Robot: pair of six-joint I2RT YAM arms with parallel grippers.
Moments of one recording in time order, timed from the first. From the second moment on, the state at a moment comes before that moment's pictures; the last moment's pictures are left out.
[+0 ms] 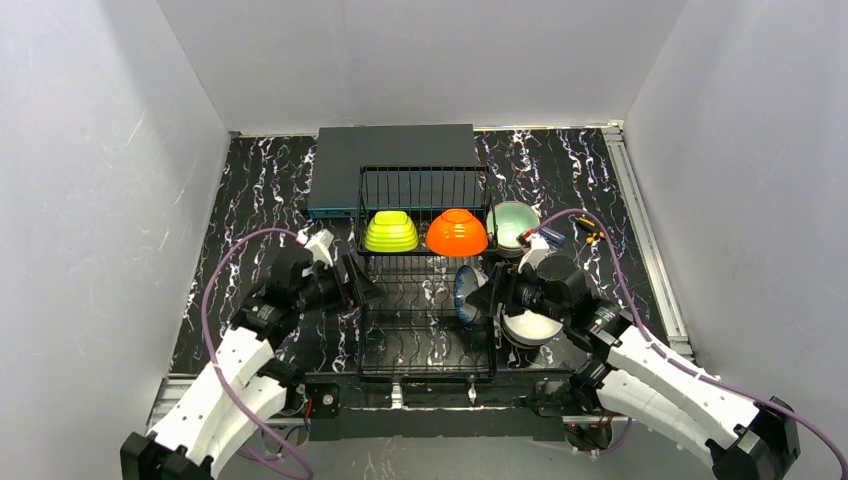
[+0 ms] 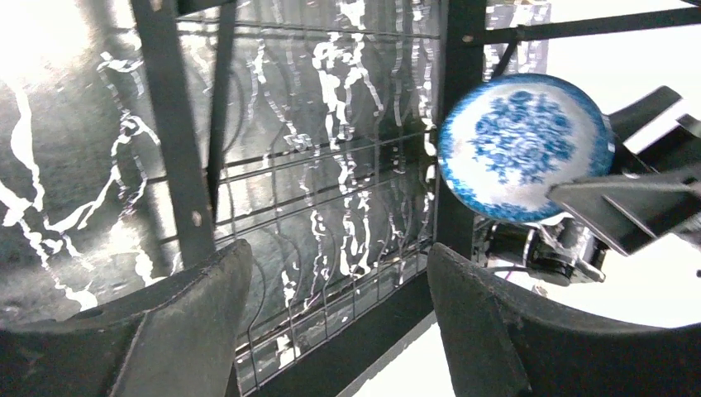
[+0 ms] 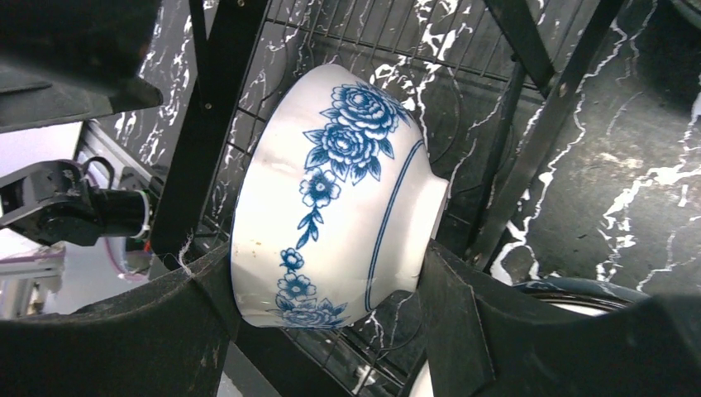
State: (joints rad) left arm -0.38 0.74 0.54 -0.51 0.38 -0.72; right arm 0.76 0.70 0.47 -0.24 -0.14 0.64
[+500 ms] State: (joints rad) left arm -0.61 0.48 0.38 -0.18 0.43 -0.71; right arm 0.78 0.73 0.45 -0.11 -0.18 0.81
